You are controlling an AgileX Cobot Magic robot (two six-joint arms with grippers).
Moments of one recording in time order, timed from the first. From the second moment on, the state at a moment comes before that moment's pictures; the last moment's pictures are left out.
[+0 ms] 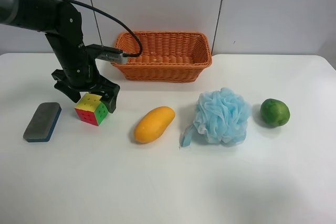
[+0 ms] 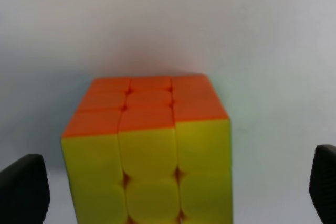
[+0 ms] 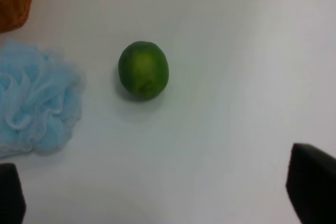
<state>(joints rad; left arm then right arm) -0.34 1.99 -1.29 -0.02 0.80 -0.01 0.00 0.00 -0.48 -0.03 1.06 0.09</state>
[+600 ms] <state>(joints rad) -0.32 2.05 -1.29 0.00 0.77 -0.01 0.00 0.00 -0.48 -0.03 1.06 0.09</state>
